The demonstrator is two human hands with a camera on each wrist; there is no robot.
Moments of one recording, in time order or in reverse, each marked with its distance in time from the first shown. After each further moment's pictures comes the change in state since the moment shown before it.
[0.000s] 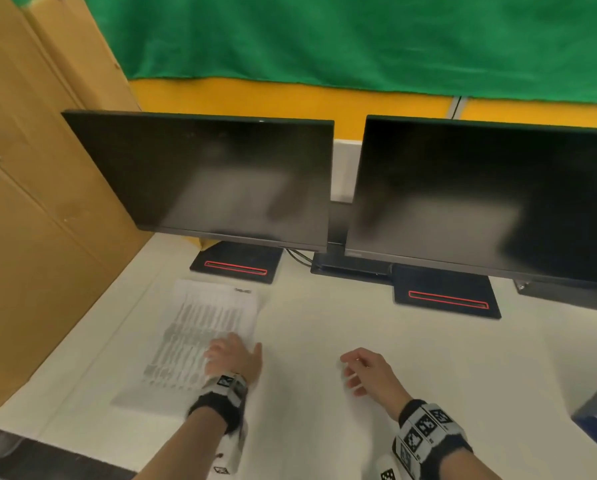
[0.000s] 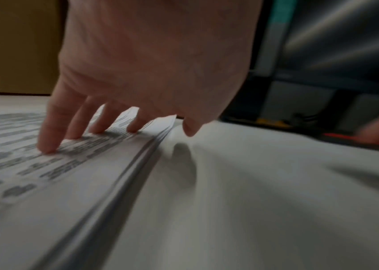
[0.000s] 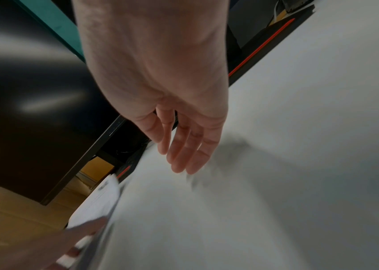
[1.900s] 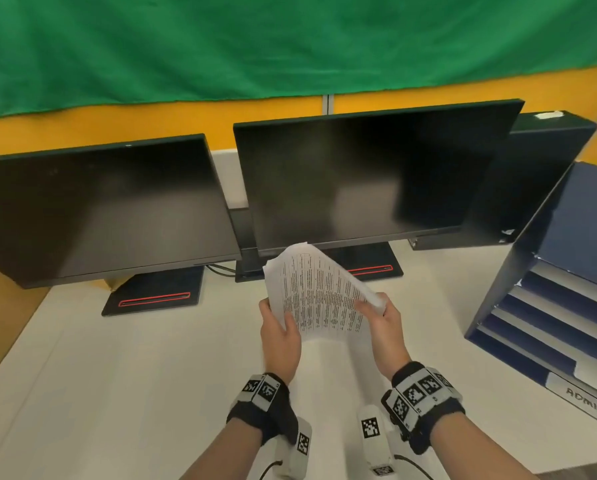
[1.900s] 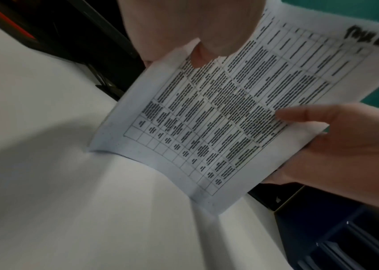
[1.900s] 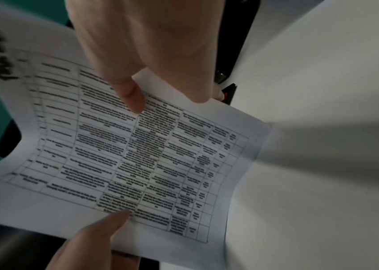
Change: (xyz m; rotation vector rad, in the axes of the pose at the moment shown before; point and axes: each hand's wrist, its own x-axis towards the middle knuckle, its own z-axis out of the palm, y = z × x) left_hand -0.125 0.157 -0.022 -1.238 0.045 0.659; right_hand -0.062 -0.011 -0.098 0.532 0.570 -0.377
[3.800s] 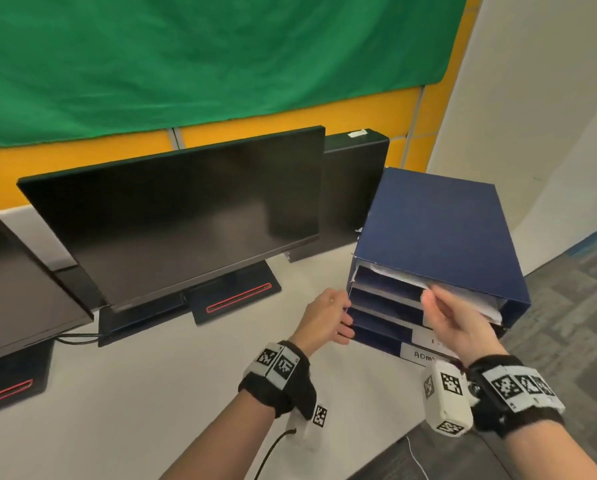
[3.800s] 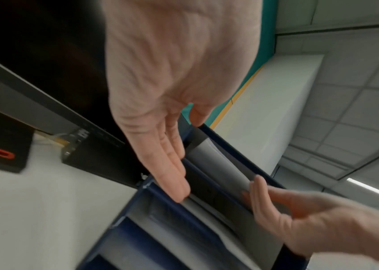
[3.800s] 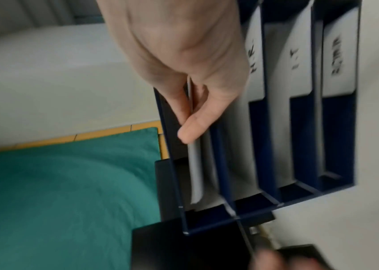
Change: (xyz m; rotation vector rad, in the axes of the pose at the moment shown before) left_hand -0.071 0.153 0.215 0.117 -0.969 -0.166; right_hand -0.032 -0.122 -0.284 0.672 0.452 0.187
